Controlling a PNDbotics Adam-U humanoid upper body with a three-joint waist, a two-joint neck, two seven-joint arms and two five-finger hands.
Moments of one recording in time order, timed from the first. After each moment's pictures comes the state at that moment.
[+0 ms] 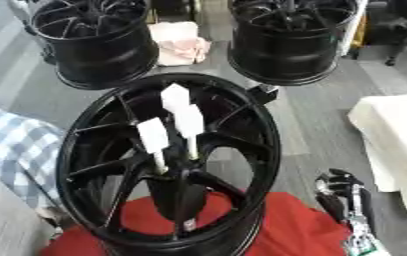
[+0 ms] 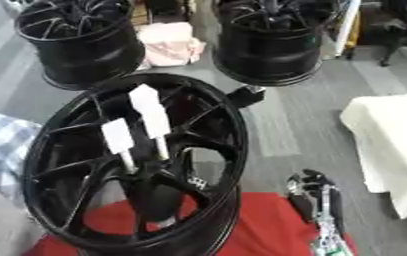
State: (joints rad) left arm -0.46 0.94 0.04 -0.96 -0.43 -0.52 -0.60; right arm -0.23 -0.15 0.10 -1.09 0.29 -0.10 -0.46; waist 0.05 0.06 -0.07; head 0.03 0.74
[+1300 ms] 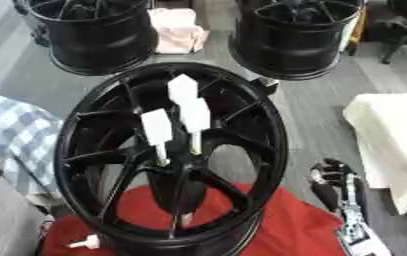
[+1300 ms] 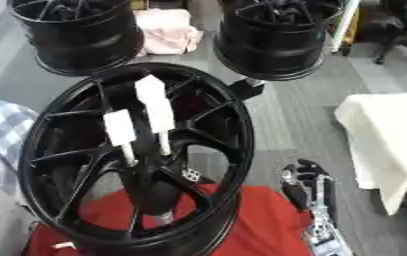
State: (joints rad) left arm -0.13 0.23 0.51 -1.31 -0.02 -0.20 -0.33; right arm -0.25 -0.14 0.10 -1.10 0.26 -0.09 -0.47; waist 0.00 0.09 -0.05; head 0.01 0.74
